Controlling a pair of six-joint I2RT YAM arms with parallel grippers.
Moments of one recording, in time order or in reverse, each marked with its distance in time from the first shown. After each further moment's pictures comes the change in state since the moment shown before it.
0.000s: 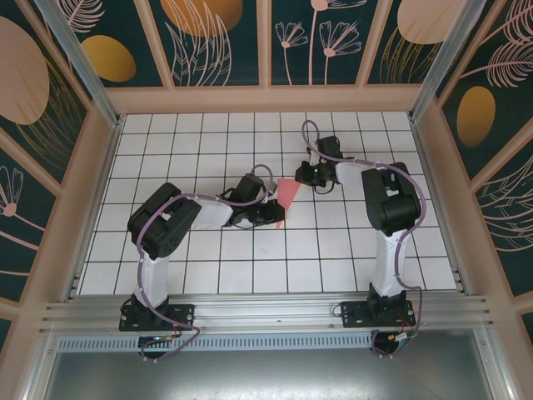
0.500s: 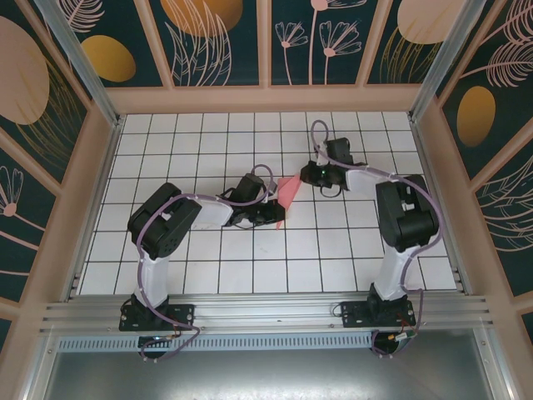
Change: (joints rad) left arm -0.002 0.000 0.005 -0.005 0.000 0.000; right arm 0.016 -0.224 -0.193 0.079 -0.023 0.033
